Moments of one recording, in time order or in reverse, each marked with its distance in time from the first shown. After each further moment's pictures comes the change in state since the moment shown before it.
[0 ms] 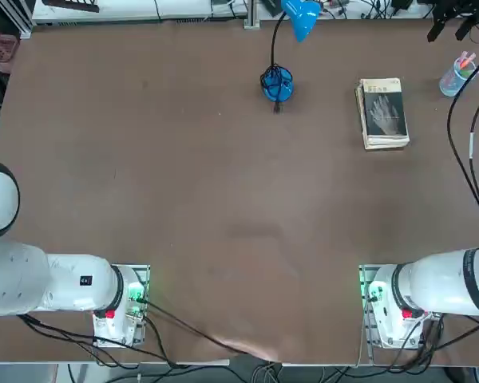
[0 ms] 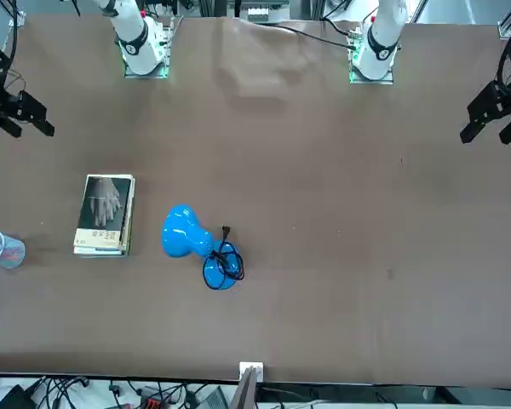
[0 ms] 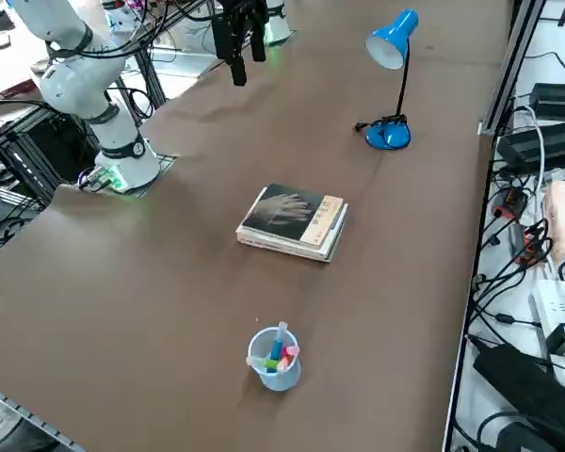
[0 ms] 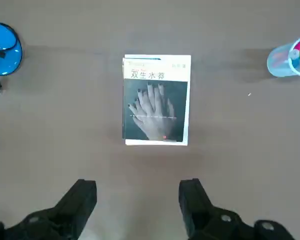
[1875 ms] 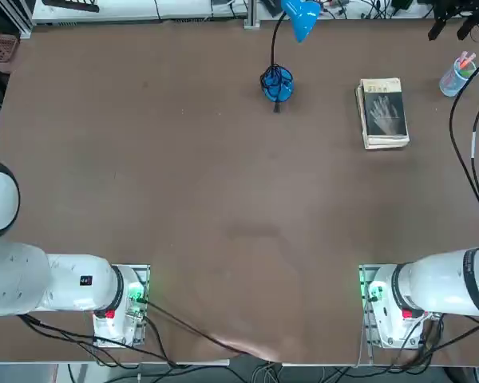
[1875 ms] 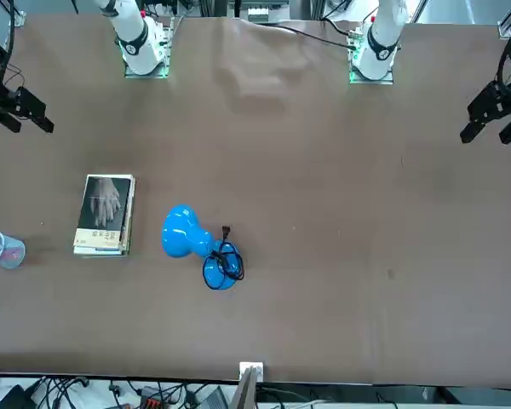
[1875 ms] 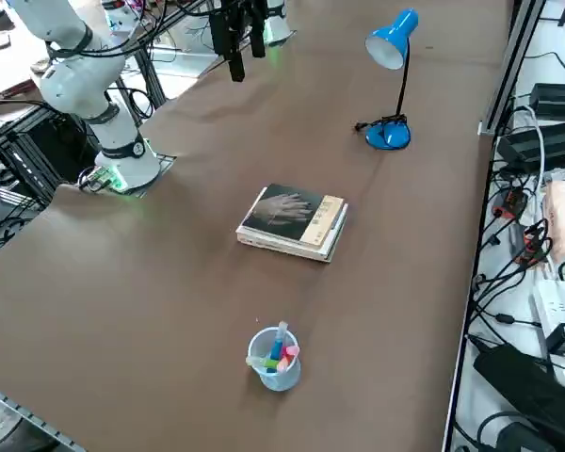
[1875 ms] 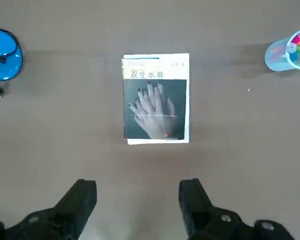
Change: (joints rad) arm 0.000 -0.001 0.004 0.011 0.002 -0.011 0.038
